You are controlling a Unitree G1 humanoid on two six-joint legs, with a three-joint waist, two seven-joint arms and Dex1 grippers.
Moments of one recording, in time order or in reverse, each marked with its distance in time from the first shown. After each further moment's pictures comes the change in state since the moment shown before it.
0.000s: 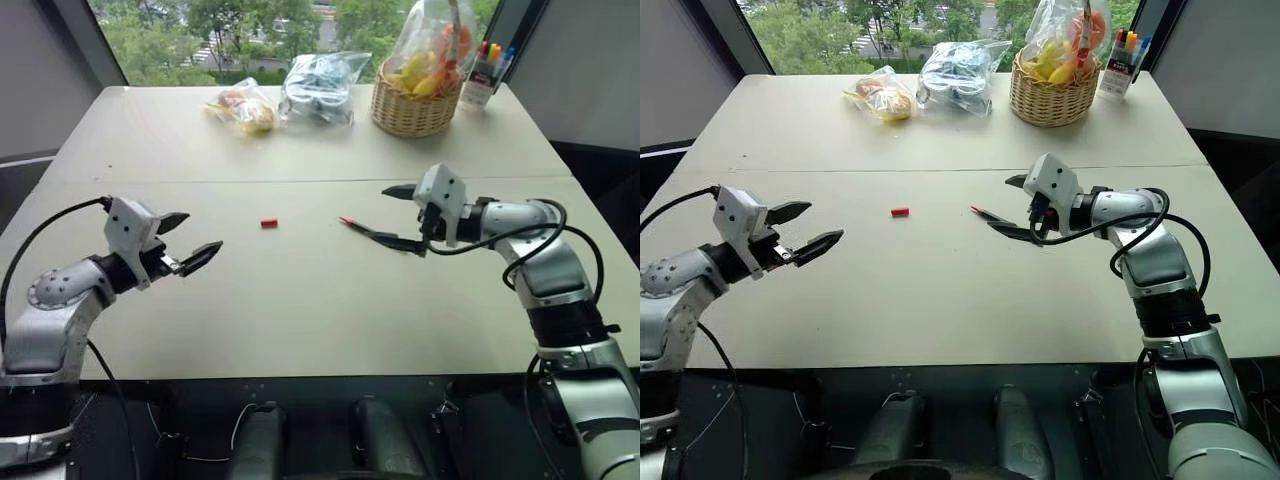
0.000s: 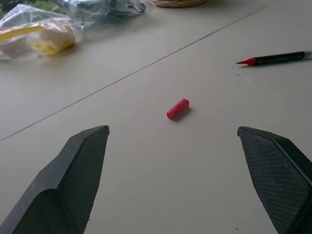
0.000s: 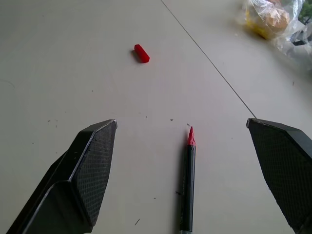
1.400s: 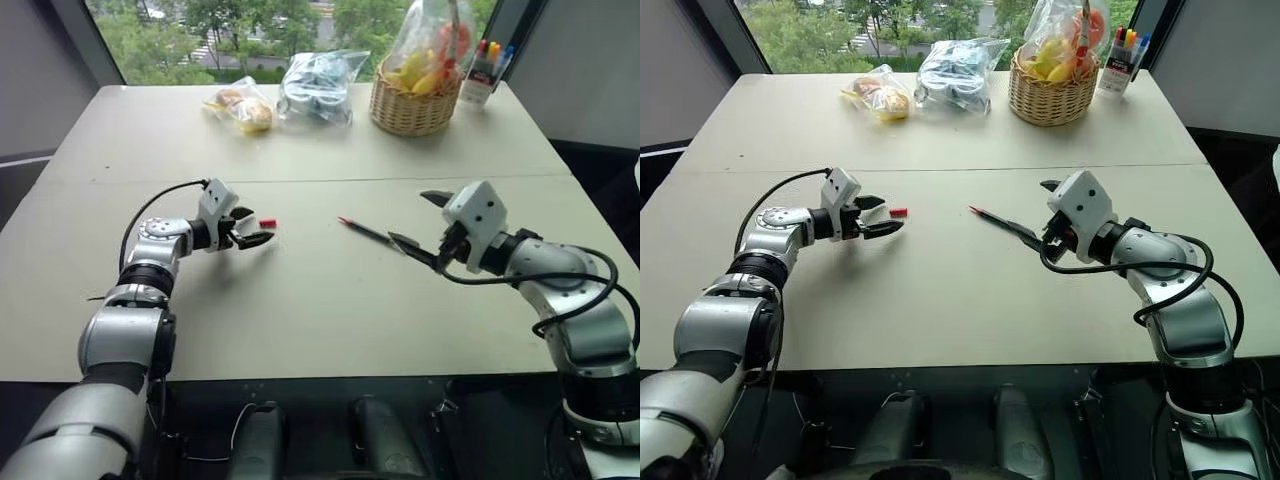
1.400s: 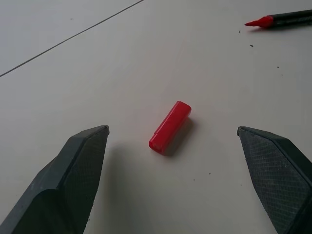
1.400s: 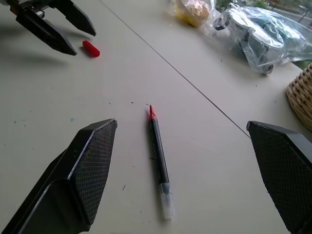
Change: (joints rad) left arm -0.736 -0.248 -0.210 1.278 0.413 -0.490 -0.246; right arm 0.310 -0.022 -0.158 -0.491 0.040 0.247 -0.328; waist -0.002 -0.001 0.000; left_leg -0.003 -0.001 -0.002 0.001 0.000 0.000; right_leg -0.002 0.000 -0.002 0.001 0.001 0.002
